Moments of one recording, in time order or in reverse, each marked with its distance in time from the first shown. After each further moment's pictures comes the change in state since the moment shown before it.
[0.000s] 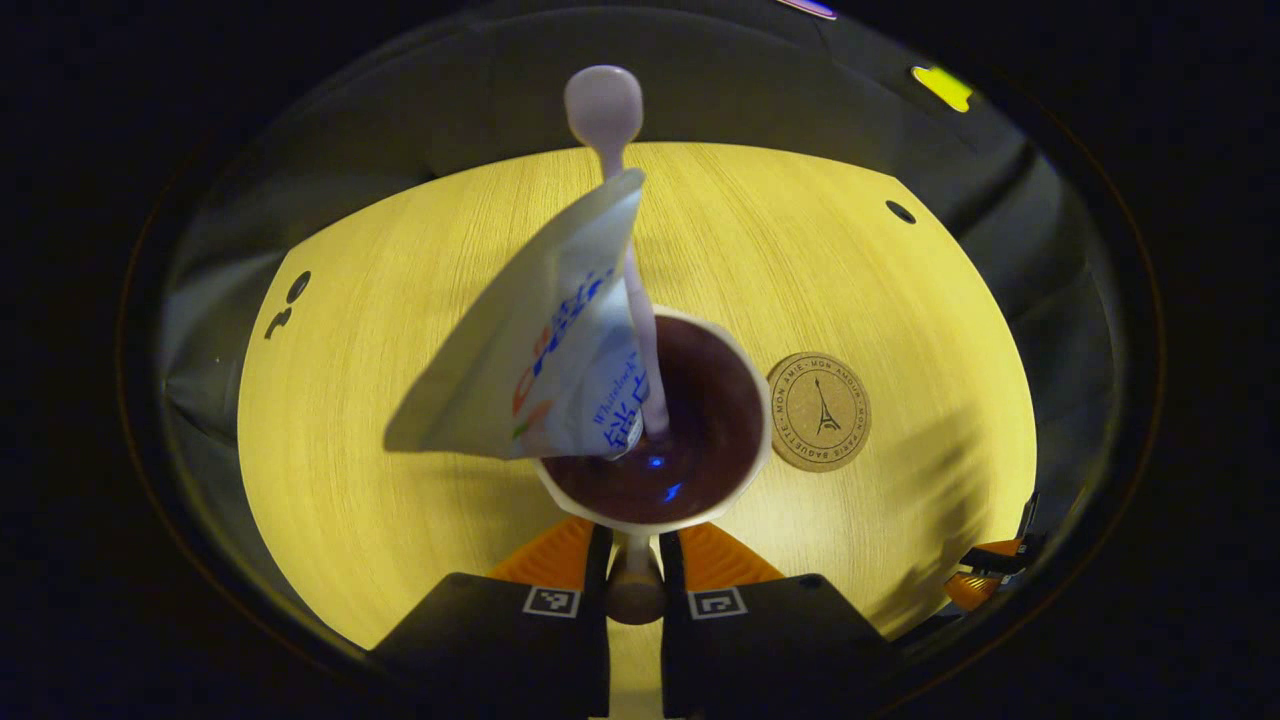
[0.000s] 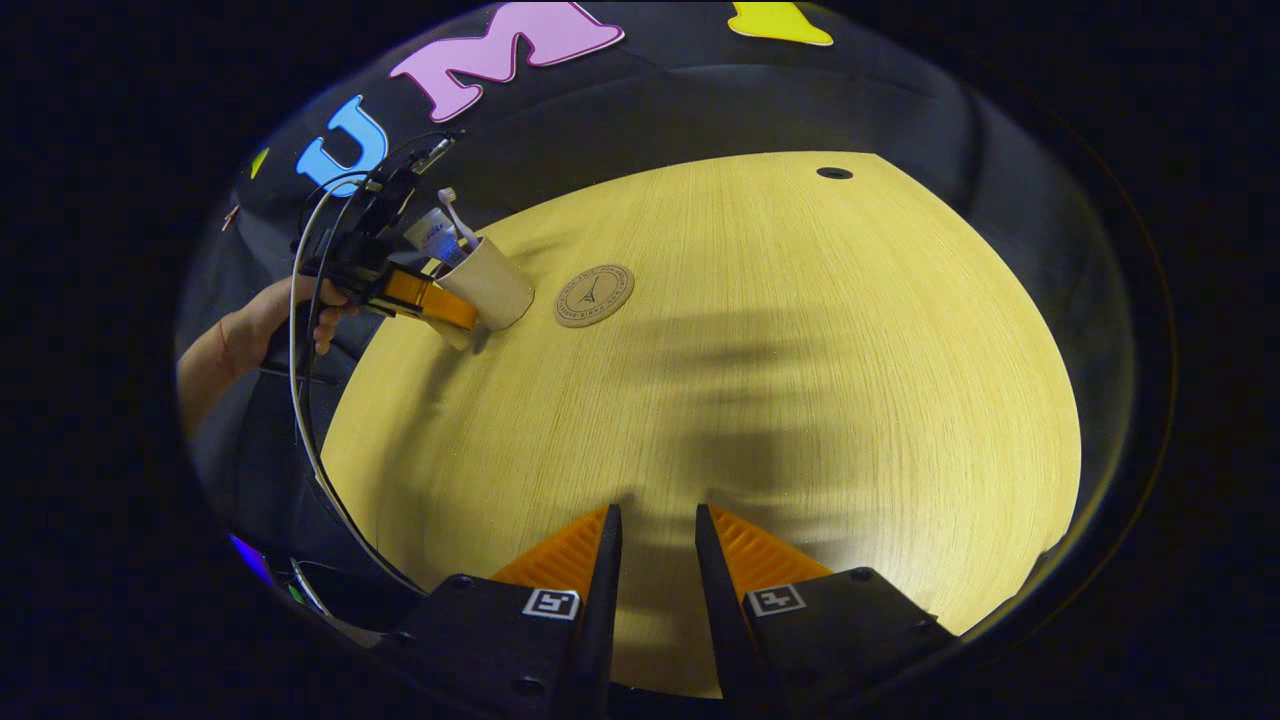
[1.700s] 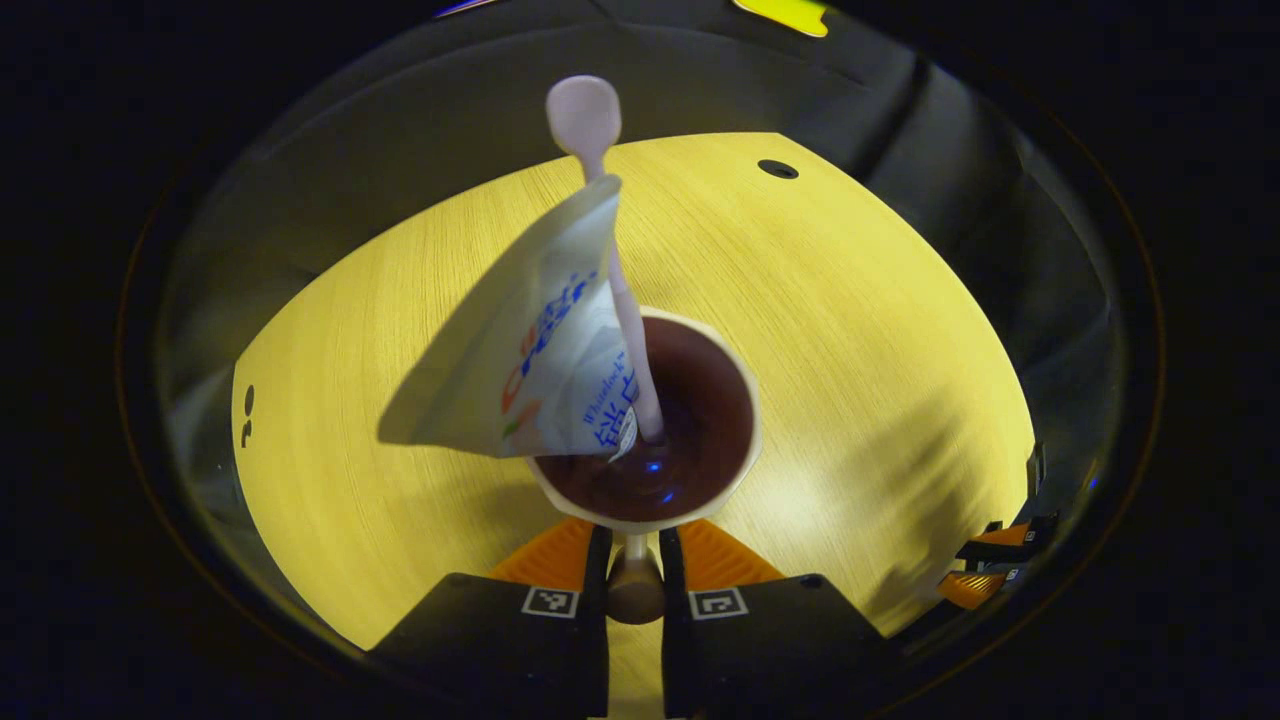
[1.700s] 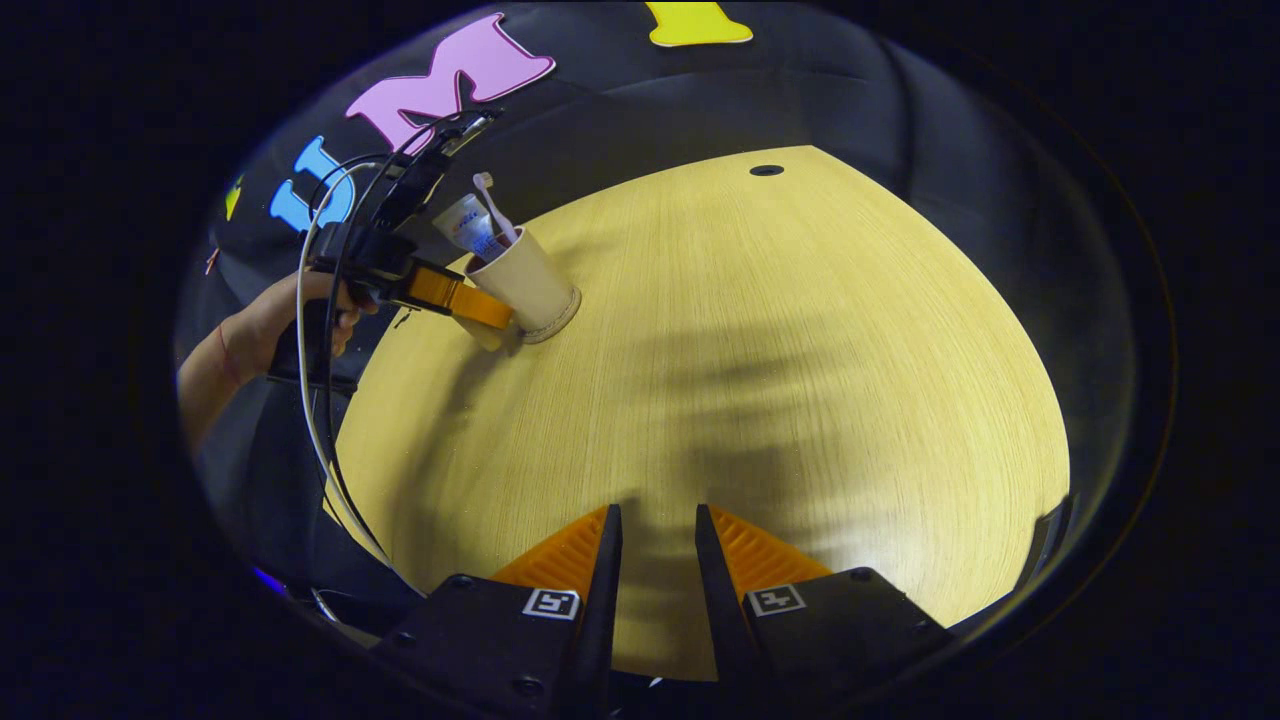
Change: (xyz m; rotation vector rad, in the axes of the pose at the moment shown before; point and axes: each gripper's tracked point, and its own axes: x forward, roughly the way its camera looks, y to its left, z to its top) left arm 0.008 -0.122 0.021 0.262 0.021 -0.044; right arm -0.039 -0.034 -0.011 0.130 -0.046 -0.036
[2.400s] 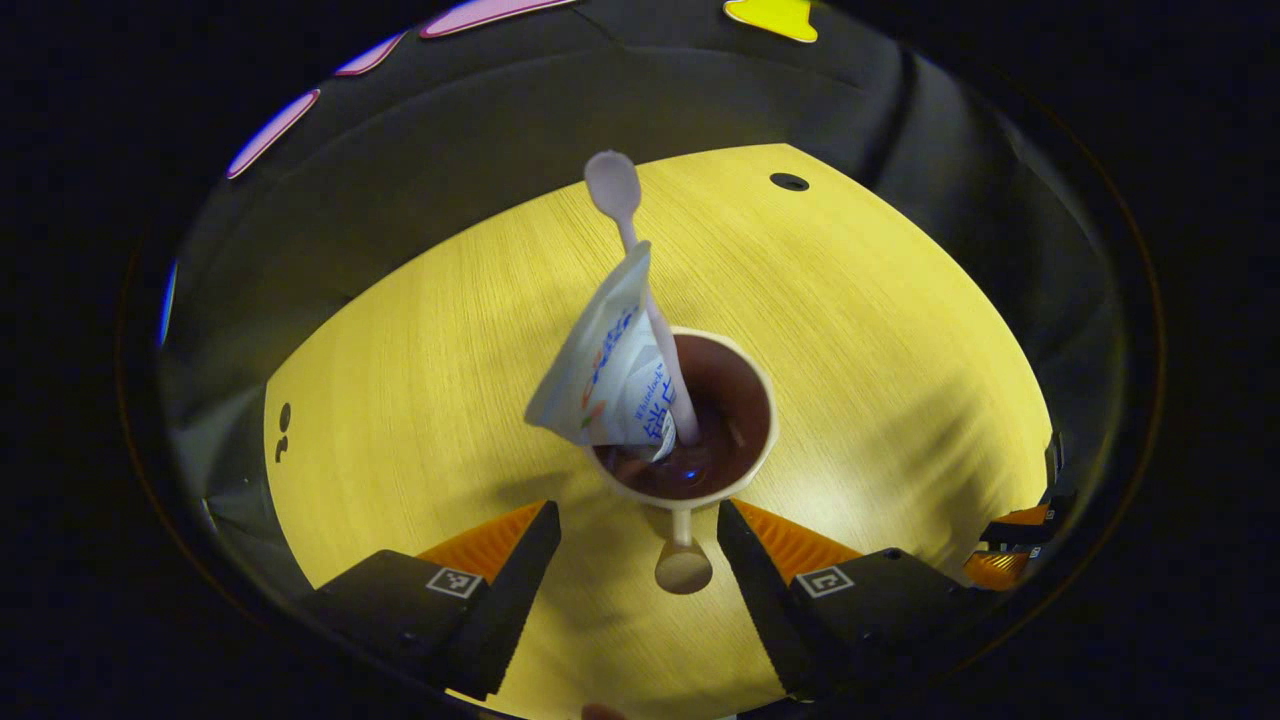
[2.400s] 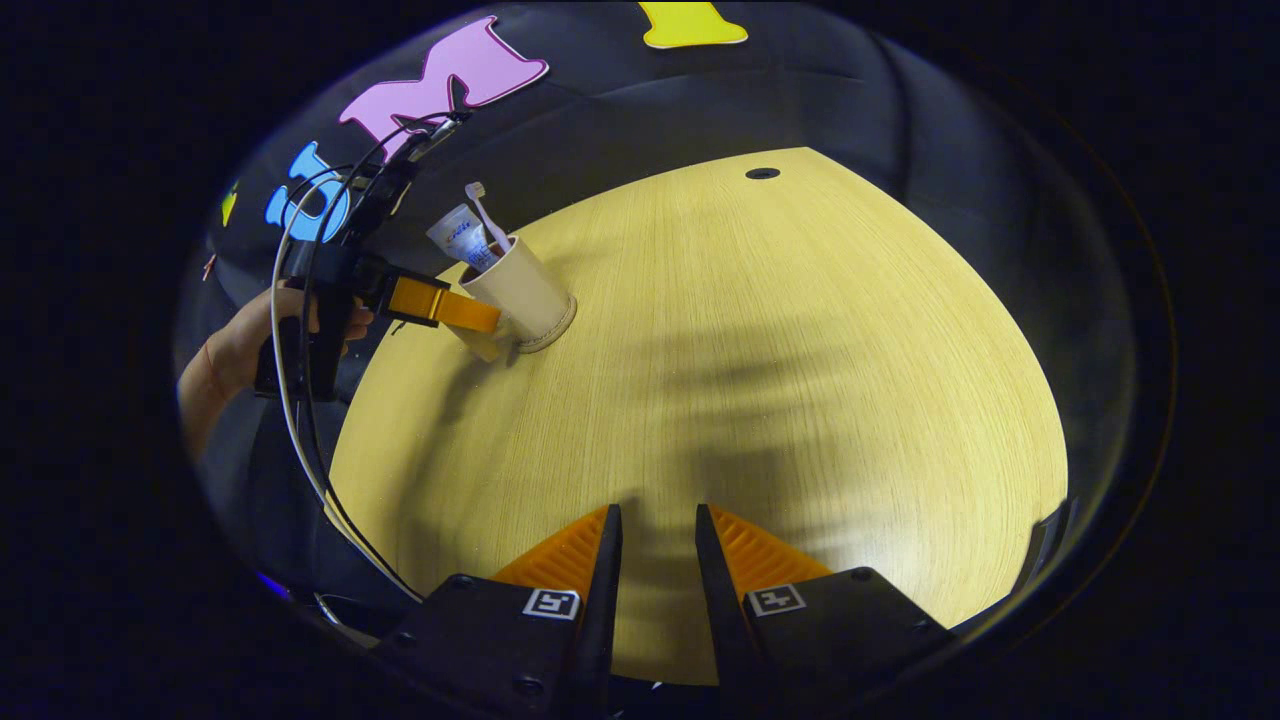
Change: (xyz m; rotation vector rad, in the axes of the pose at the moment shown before) left arm -0.031 0.015 0.004 0.027 -0.056 0.081; right arm 0.008 -0.001 0.013 -0.002 -0.005 -0.006
